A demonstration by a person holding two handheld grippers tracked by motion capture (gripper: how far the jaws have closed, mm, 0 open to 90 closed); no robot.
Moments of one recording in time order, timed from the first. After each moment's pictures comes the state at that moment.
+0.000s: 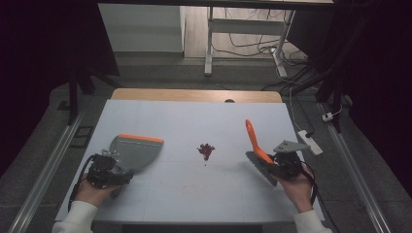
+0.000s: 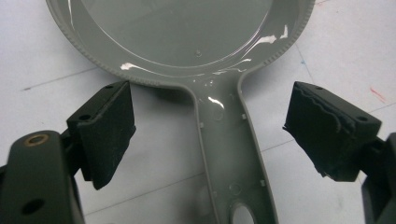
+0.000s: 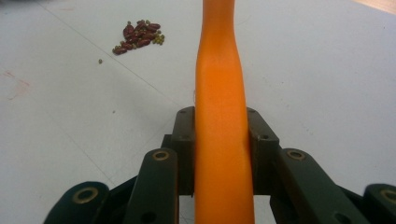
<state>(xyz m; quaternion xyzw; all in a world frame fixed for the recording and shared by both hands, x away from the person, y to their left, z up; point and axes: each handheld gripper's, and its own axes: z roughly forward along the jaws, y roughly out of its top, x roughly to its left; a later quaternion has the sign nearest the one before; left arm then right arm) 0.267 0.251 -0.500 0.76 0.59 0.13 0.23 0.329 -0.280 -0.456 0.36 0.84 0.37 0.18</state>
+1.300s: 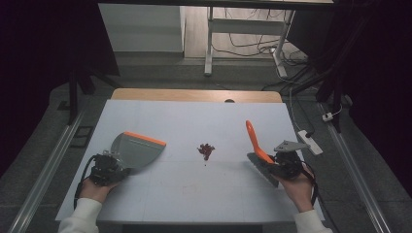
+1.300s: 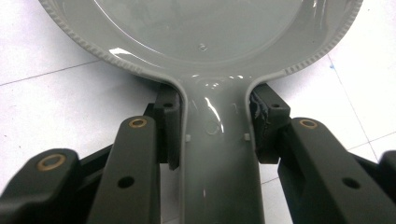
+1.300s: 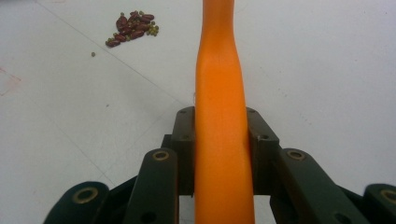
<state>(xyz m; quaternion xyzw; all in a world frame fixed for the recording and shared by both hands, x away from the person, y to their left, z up) 0.281 0.261 -0.525 0.75 0.60 0.11 0.25 0.333 -0.284 -0.459 0.37 0.84 0.36 0.17</state>
